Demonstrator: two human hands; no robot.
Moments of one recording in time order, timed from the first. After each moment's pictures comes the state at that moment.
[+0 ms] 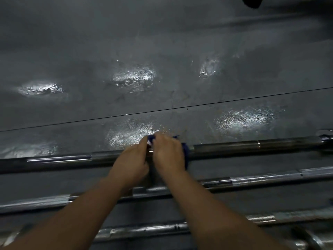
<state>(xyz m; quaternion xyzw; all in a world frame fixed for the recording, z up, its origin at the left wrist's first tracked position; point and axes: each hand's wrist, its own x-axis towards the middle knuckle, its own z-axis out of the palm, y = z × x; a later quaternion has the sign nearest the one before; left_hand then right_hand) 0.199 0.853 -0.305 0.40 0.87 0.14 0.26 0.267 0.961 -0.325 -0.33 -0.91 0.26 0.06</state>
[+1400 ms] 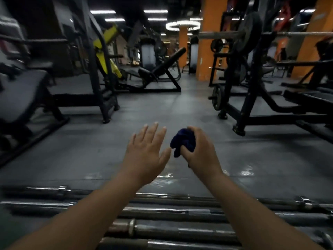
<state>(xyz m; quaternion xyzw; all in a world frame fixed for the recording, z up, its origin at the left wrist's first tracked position) 0.320 0.564 0.103 0.42 0.88 0.14 -0.20 0.411 0.725 0.090 -0.13 -0.86 0.32 0.39</state>
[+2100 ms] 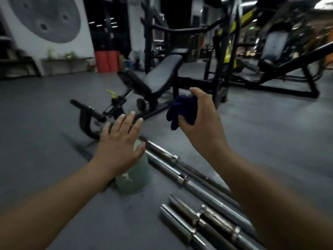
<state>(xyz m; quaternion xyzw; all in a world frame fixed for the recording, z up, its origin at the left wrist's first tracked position) 0.246 0.138 0.086 0.07 0.97 -0.02 -0.24 0.228 0.375 0.141 0.20 -0.84 0.39 0.33</state>
